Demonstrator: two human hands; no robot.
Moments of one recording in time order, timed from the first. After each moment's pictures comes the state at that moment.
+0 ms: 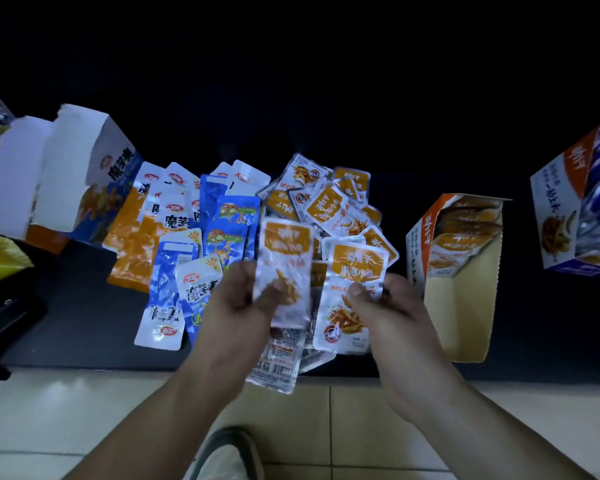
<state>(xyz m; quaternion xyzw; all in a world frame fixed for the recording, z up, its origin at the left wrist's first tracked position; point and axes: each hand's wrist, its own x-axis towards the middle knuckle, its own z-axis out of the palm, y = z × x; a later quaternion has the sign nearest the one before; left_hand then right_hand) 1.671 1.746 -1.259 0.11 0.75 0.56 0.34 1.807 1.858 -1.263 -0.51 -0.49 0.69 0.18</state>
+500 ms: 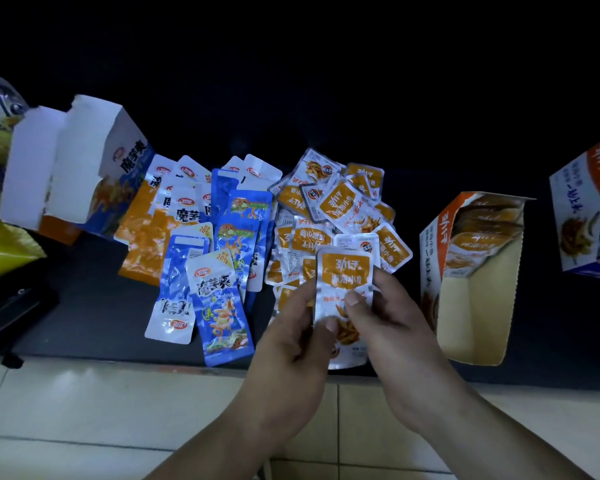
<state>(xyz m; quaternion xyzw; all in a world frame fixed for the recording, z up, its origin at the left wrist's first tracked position) 1.720 1.740 -1.256 0.22 0.68 0.58 0.40 1.804 1.847 -1.259 -0.43 -0.54 0.72 0.13</state>
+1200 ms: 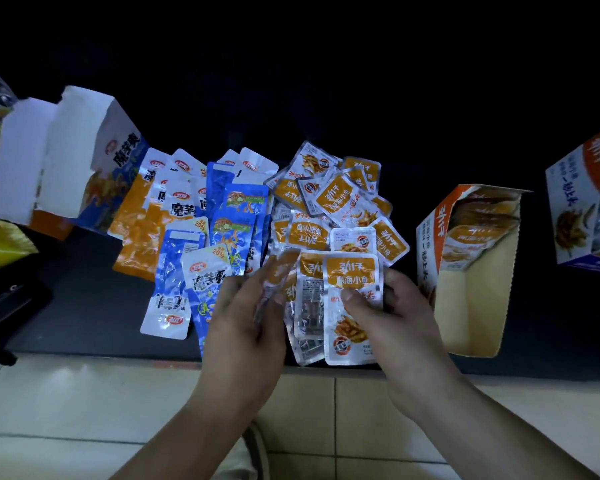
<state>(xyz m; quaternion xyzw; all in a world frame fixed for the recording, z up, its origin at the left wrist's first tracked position) 1.686 1.718 -1.279 0.28 0.84 0.43 0.15 1.806 1.849 -1.266 -0.50 -0.52 0.67 0.15</state>
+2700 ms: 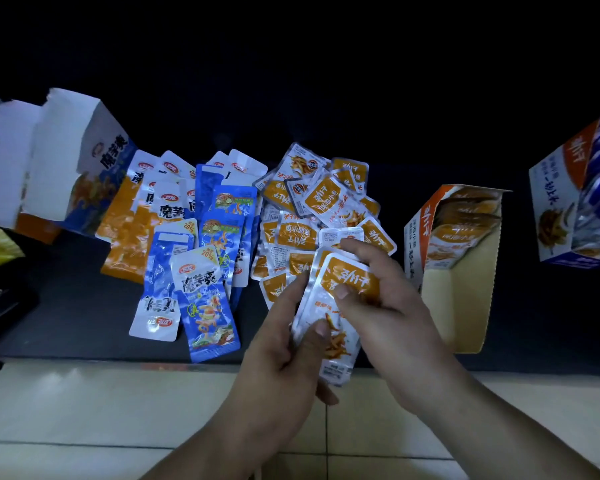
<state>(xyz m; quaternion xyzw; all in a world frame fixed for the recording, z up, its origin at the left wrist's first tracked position) 1.731 1.733 -1.254 0.20 0.68 0.57 0.42 1.809 1.857 -1.234 -0.42 -0.63 0.64 0.13</state>
